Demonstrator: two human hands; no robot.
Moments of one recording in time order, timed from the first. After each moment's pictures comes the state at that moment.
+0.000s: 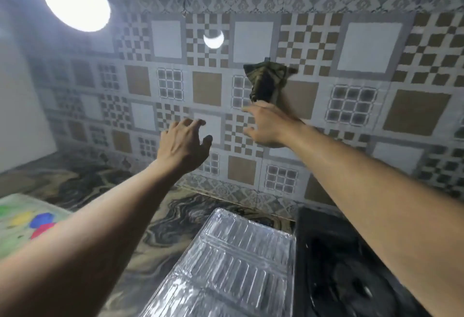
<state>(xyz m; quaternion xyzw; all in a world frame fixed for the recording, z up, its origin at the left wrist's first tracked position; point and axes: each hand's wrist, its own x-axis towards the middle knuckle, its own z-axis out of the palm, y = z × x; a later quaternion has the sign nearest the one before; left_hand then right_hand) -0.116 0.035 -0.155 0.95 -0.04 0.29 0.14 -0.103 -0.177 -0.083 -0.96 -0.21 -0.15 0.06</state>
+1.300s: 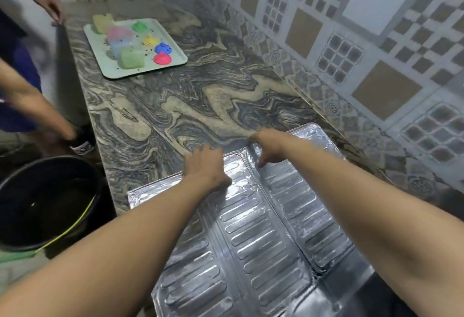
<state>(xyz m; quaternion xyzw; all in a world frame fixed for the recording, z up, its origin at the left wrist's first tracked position) -0.242 0.057 -0.454 0.93 0.33 -0.09 0.13 -0.069 -0.026 -0.426 -0.84 -0.48 0.22 -0.09</state>
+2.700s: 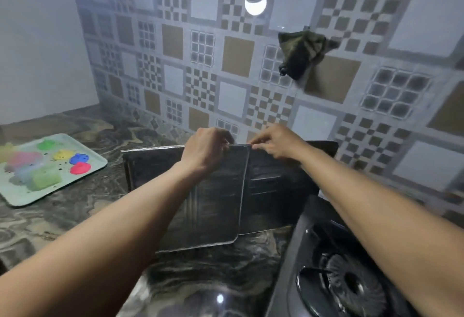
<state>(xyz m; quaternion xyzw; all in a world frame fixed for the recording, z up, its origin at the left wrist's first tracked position) -0.169 -0.006 -0.215 0.93 0.02 0.23 0.27 -0.075 -0.194 -0.187 -0.93 -0.31 0.01 0.20</state>
